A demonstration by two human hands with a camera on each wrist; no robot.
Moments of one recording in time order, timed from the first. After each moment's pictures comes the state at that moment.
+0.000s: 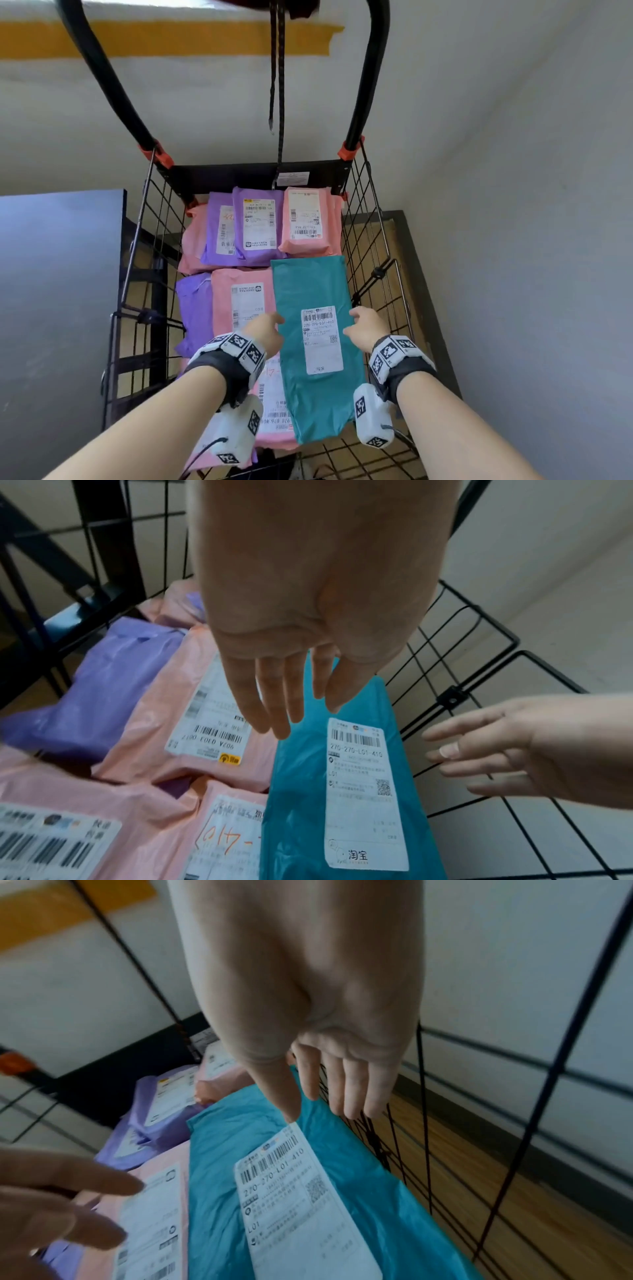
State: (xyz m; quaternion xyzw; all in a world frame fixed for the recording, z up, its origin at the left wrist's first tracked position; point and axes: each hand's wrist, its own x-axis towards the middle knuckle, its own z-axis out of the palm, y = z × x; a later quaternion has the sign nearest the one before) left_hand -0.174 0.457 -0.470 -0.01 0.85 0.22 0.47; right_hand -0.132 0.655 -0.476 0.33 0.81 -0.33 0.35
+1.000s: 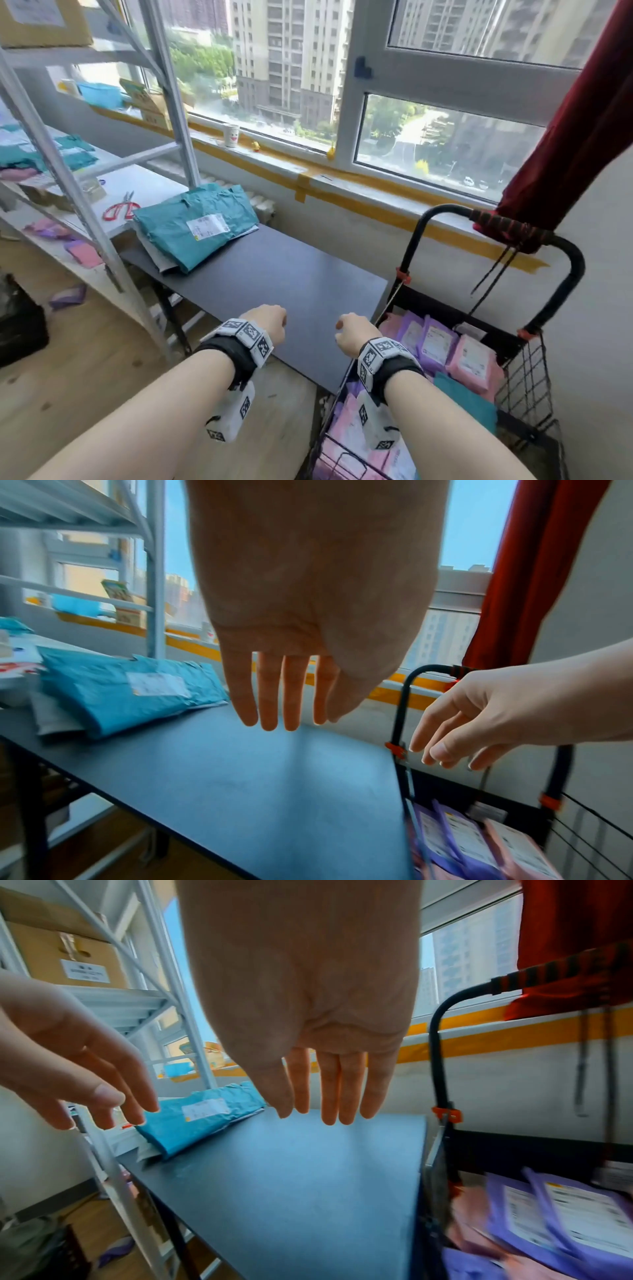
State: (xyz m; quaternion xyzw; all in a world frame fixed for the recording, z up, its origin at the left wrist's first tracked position) left_hand 0.021 0.134 -0.212 -0.16 0.97 0.11 0.16; right_hand -0.066 0.303 -0.236 -0.20 0.95 -0.11 0.23
